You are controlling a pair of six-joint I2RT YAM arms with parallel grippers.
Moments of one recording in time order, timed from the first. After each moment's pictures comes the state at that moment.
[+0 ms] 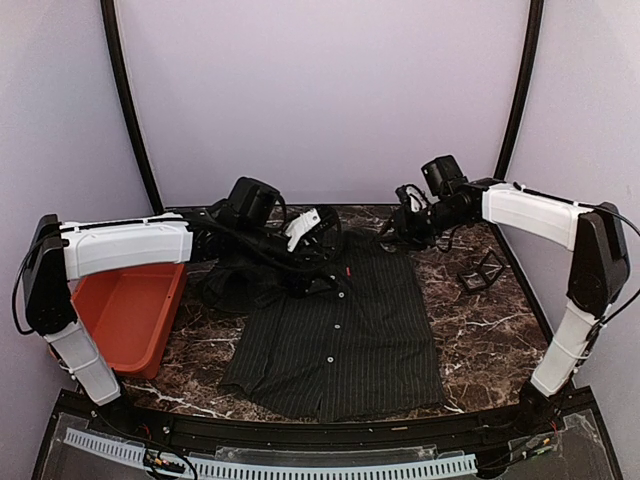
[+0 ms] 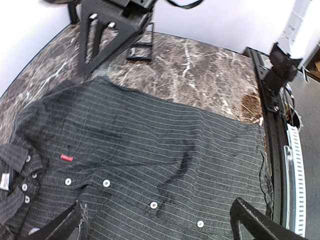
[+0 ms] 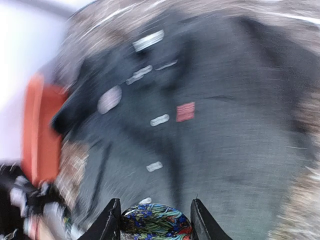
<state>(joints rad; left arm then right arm) -0.80 1.68 1.31 -0.27 0.47 0.22 0.43 1.72 1.39 -0.57 -0.41 0.50</state>
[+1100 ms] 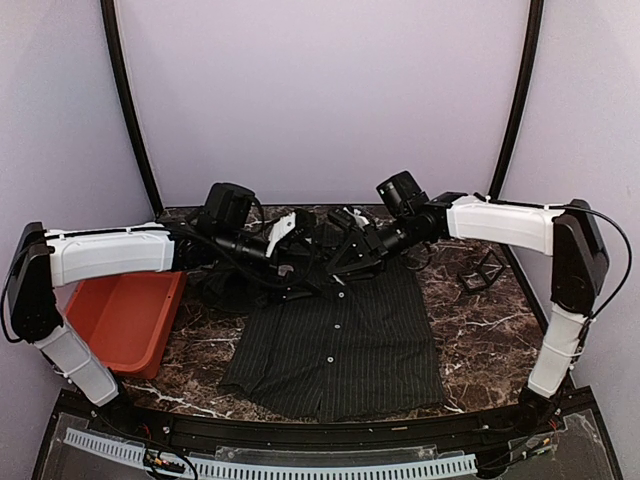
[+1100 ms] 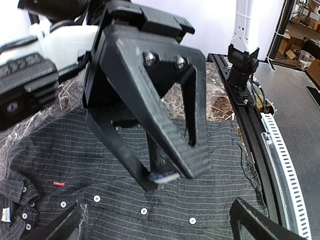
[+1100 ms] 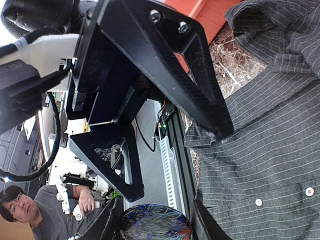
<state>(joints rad) -0.73 1.57 1.14 -0.13 0.72 0.38 0.67 1.82 1.43 -0.49 -1.20 0.33</state>
